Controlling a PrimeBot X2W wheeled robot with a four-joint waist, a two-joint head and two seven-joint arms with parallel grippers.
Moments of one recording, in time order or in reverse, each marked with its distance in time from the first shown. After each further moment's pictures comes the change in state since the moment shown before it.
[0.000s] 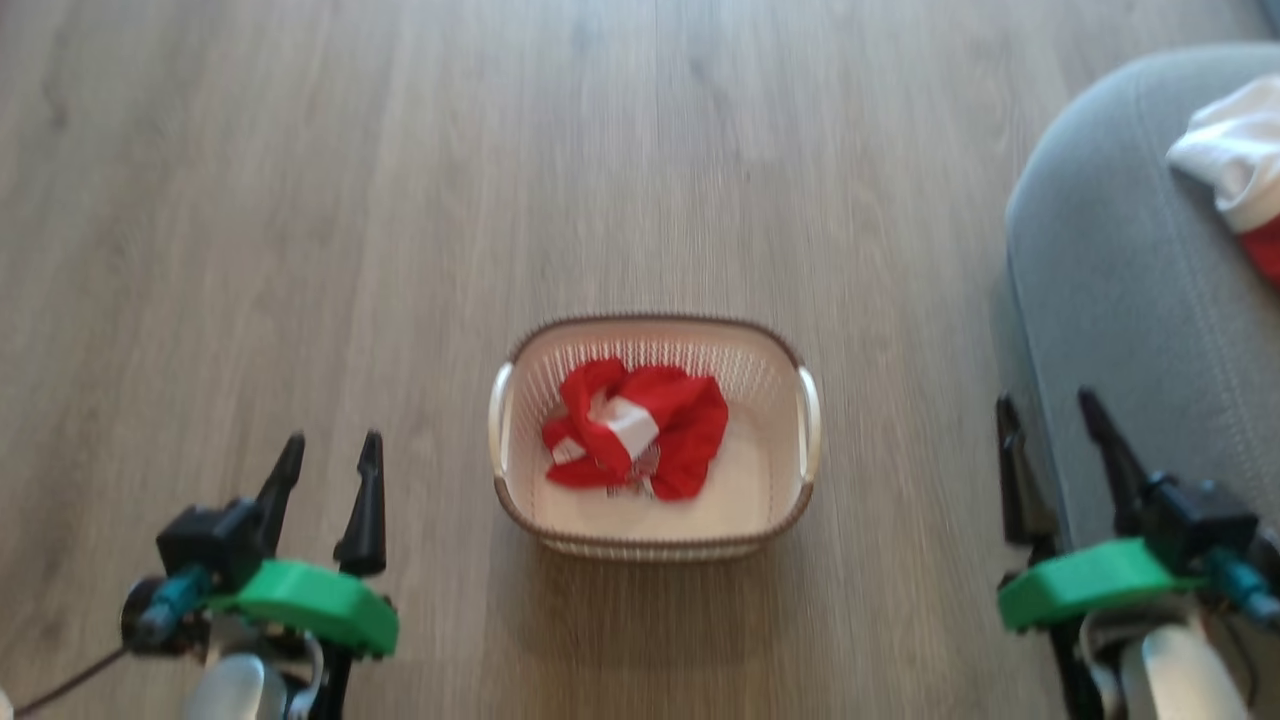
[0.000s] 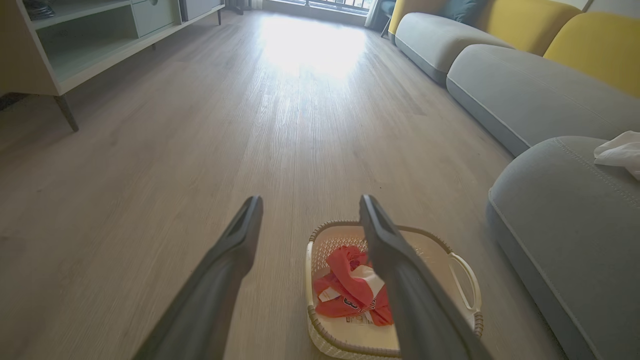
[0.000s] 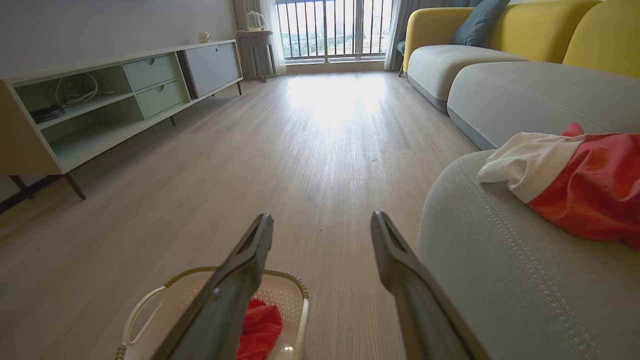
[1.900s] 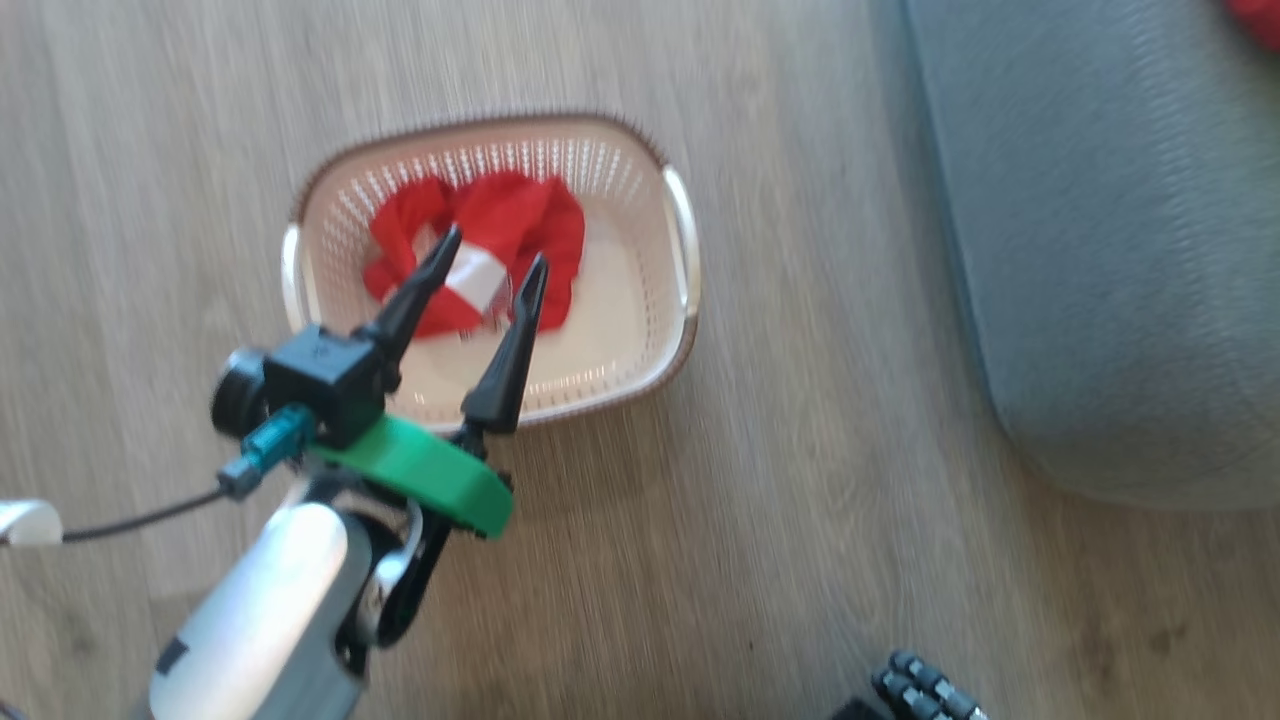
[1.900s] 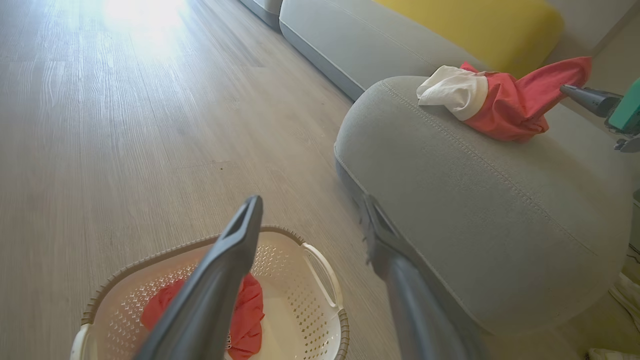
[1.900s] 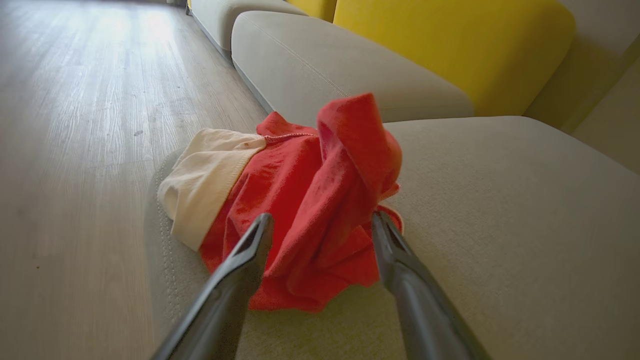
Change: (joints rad) left arm -0.342 0.160 -0.412 -0.273 -0.145 0.130 0.084; right arm -0.953 -0.276 -0.449 0.793 -0.239 0.000 0.000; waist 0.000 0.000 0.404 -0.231
